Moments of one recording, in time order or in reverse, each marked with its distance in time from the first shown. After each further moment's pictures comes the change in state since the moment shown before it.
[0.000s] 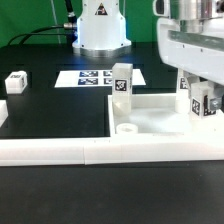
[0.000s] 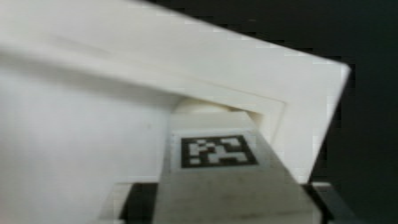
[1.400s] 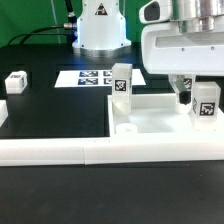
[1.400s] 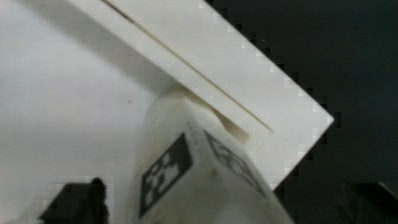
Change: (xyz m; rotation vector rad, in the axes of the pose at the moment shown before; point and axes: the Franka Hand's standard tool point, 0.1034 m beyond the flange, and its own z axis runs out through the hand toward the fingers) arm -0.003 -0.003 0.000 0.053 0.044 -0.757
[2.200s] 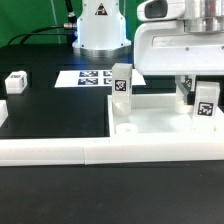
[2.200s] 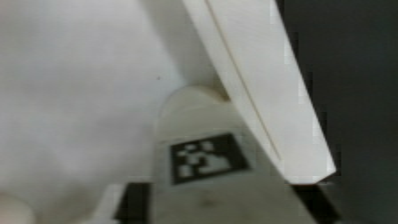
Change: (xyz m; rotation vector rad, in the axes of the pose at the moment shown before) arm -0.002 0.002 0.000 -0.039 -0.023 -0.126
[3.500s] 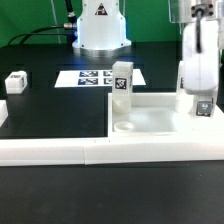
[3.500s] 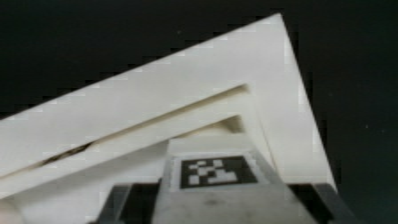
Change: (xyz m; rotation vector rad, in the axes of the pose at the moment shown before) arm 0.002 0.003 0.002 0.003 -0.034 1.432
